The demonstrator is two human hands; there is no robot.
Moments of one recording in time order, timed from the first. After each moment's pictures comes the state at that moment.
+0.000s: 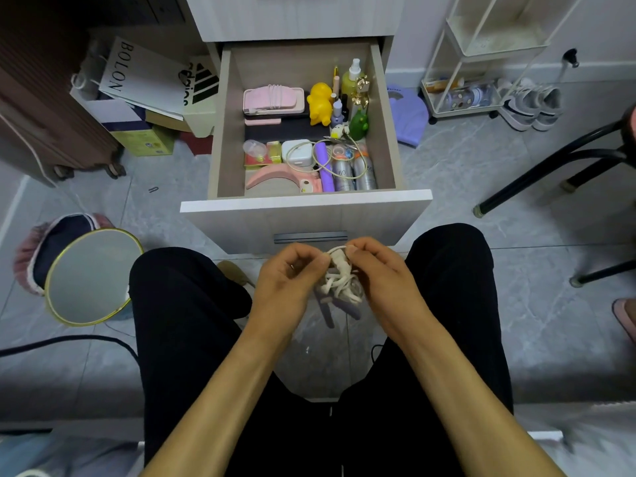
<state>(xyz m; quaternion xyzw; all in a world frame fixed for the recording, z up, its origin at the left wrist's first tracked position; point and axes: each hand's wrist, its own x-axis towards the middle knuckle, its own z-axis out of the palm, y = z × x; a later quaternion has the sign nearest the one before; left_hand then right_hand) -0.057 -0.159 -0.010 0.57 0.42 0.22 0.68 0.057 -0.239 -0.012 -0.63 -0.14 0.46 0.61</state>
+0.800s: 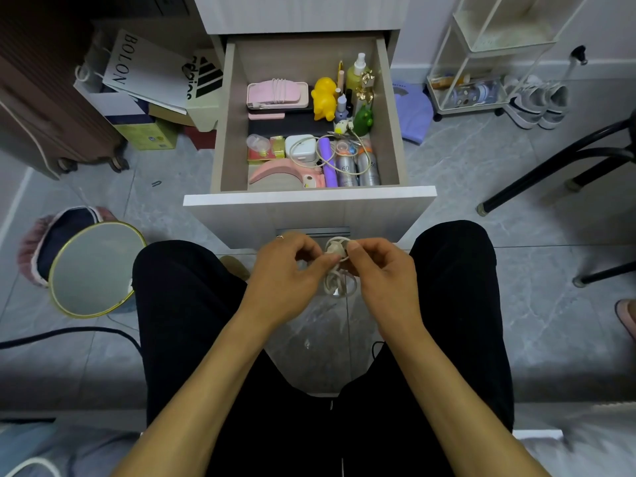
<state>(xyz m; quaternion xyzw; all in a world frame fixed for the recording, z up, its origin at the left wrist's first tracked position) -0.057 -0.141 -0.008 0.80 0.39 0.14 0.43 0.048 -0.241 -0.027 -0.73 -0.16 0.30 0.59</state>
